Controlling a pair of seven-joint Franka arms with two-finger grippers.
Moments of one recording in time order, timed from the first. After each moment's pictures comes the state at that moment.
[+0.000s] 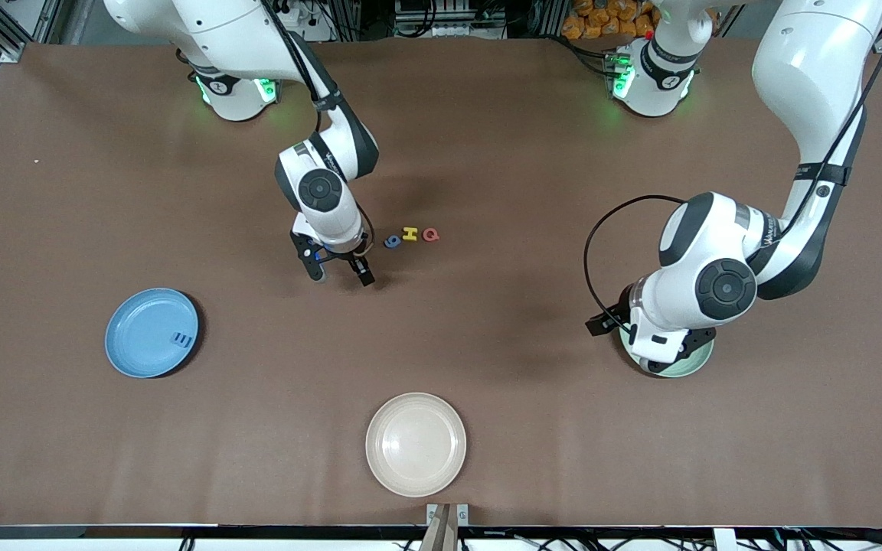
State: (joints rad) left arm 0.07 0.60 -0.48 -1.51 0.17 1.89 -0.94; right arm 0.78 0.50 -0.16 -2.14 0.14 2.63 1.59
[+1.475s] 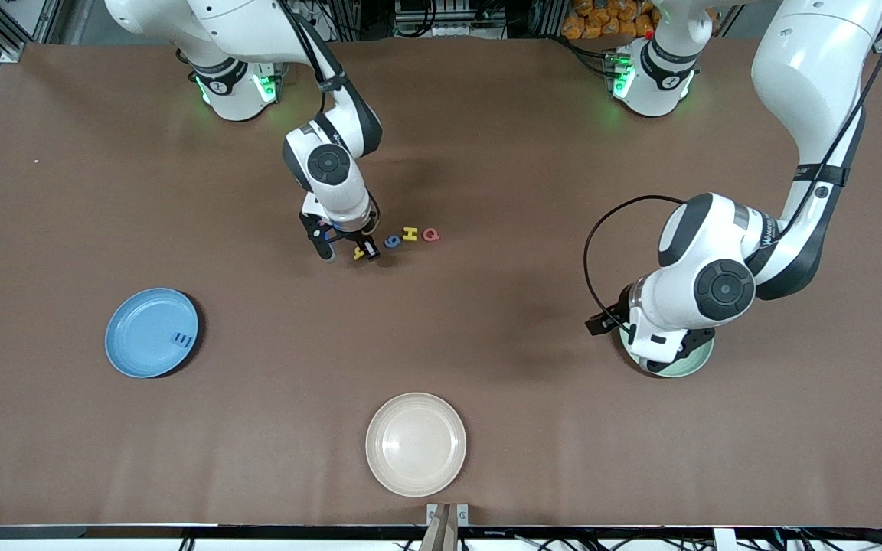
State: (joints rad) left arm 0.07 0.60 -0.48 -1.52 0.17 1.89 -0.94; right arm 0.84 0.44 -0.15 -2.21 0.14 2.66 1.63
